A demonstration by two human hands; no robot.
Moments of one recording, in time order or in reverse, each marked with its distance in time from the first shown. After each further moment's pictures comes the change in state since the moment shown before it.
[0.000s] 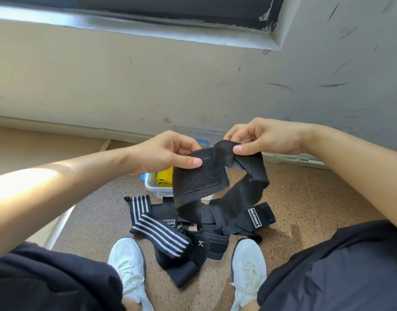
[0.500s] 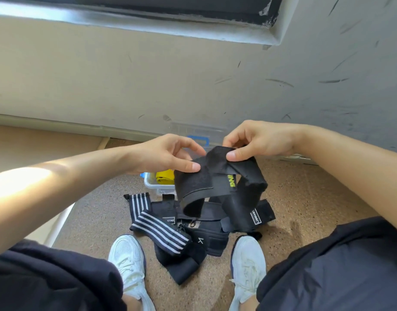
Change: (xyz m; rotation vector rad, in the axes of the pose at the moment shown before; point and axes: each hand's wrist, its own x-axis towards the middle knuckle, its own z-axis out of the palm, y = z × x) left_hand 0.005 -0.010 -0.001 0.010 -0.032 -0.111; right_hand 0.007 -0.005 0.015 -0.032 -0.092 -0.007
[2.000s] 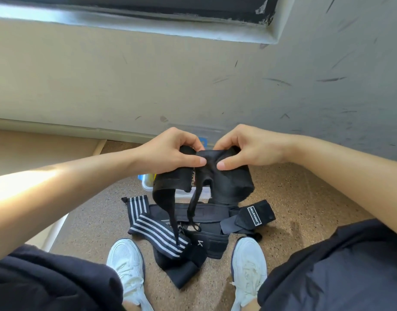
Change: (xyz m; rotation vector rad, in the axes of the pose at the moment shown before) left_hand 0.011 0.015 0.011 0.298 0.247 0.111; right_hand 0.005 -0.001 0.015 -0.099 0.131 -0.004
